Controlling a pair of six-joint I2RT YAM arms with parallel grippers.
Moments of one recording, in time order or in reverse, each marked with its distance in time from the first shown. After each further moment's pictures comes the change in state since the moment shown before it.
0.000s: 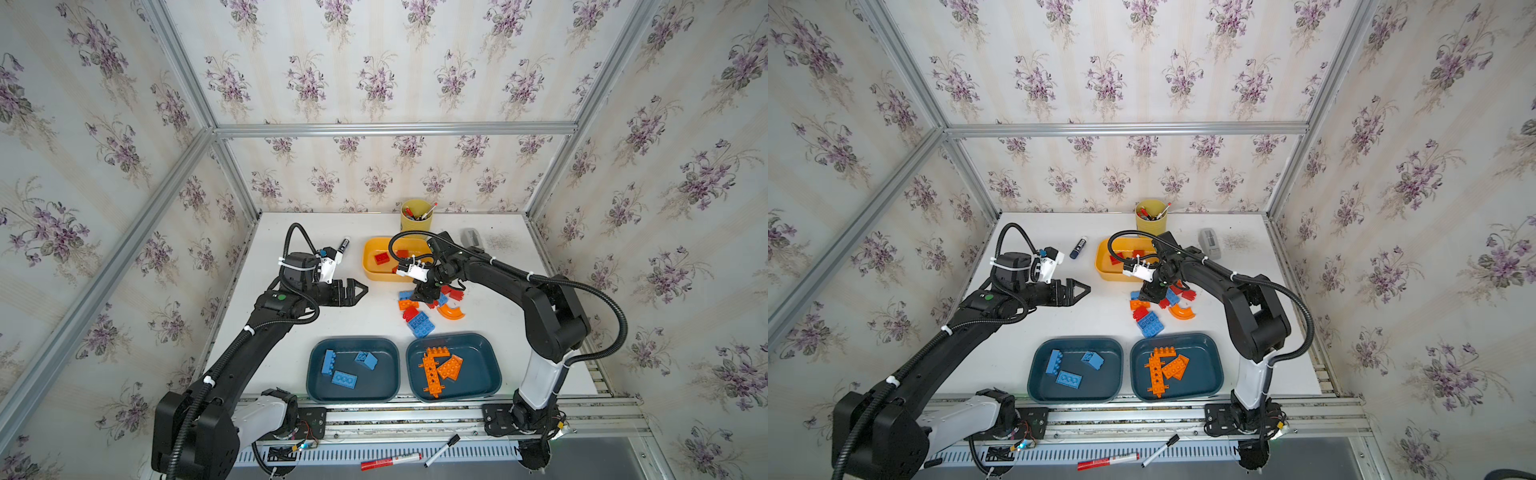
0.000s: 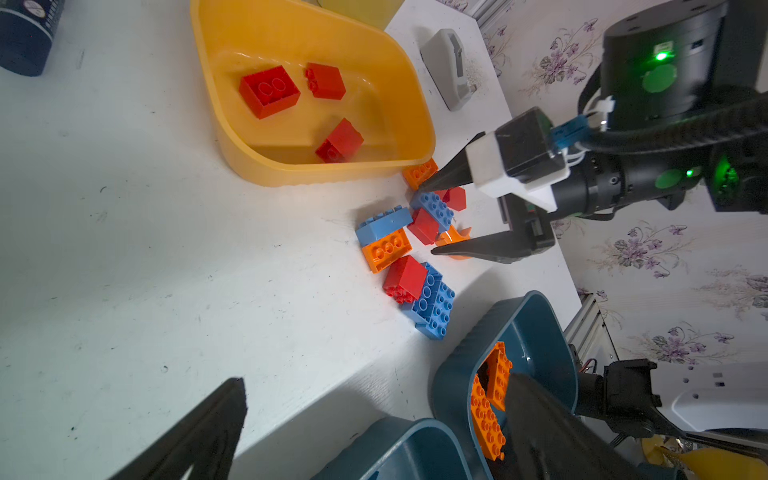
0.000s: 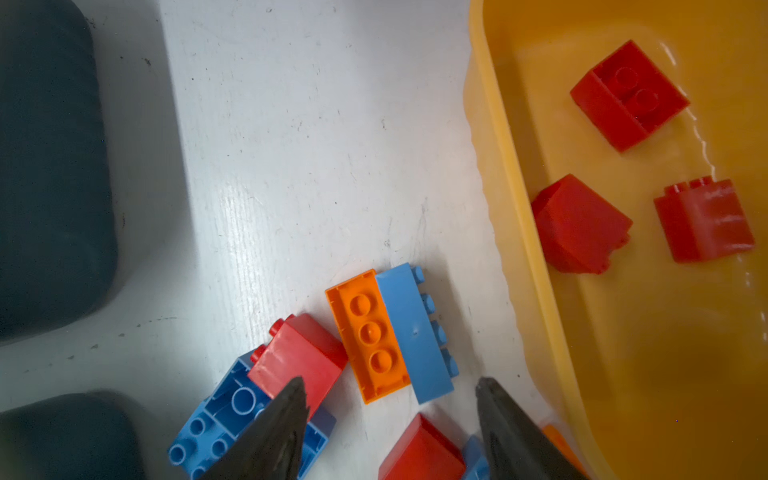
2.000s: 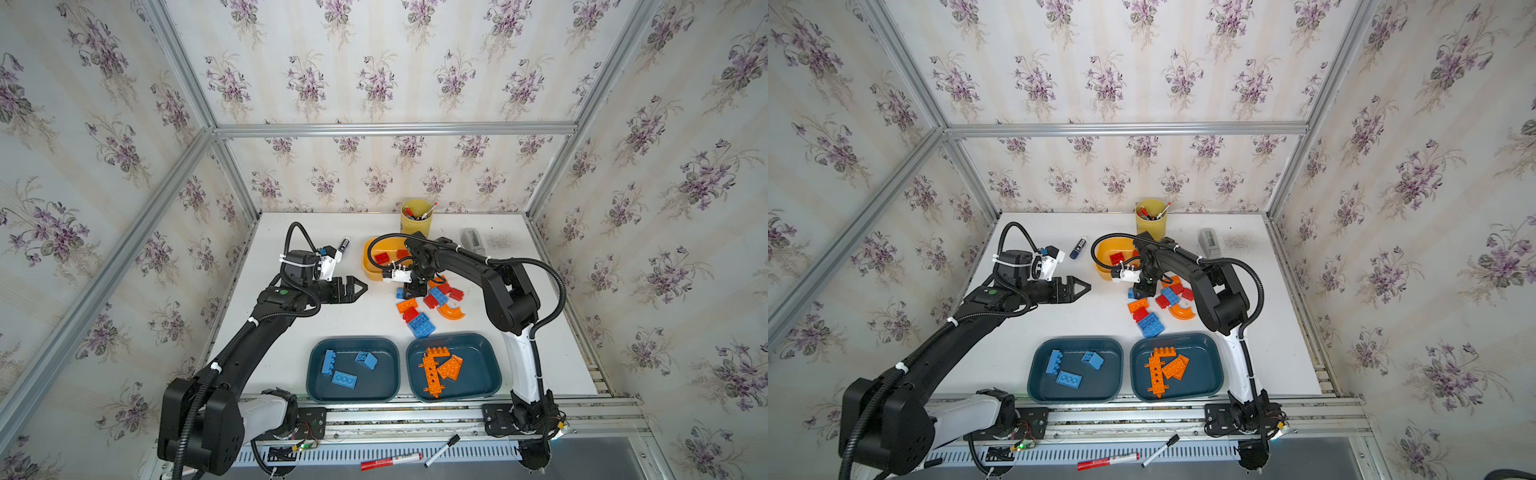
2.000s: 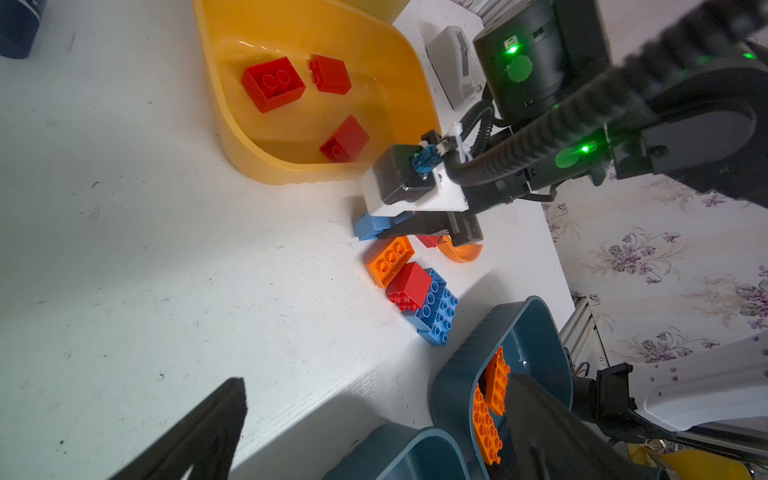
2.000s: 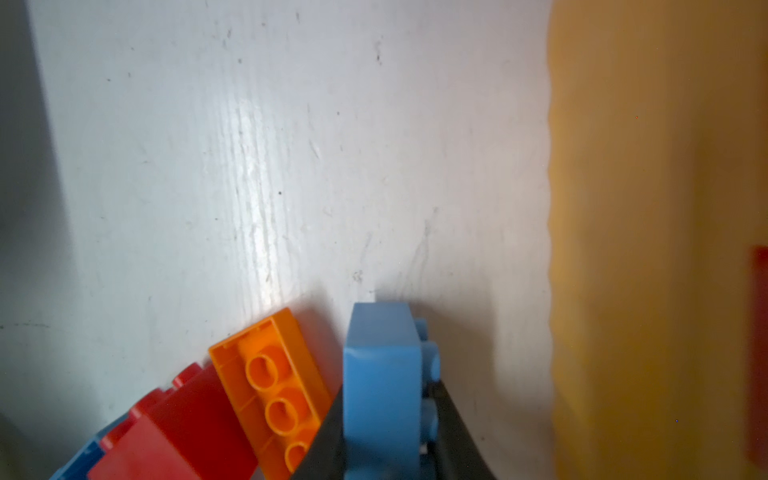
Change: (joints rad) left arm 0.028 0.058 0.009 0.016 0.031 -0.002; right arm 0.049 0.311 0.340 -0.237 0.094 -0.128
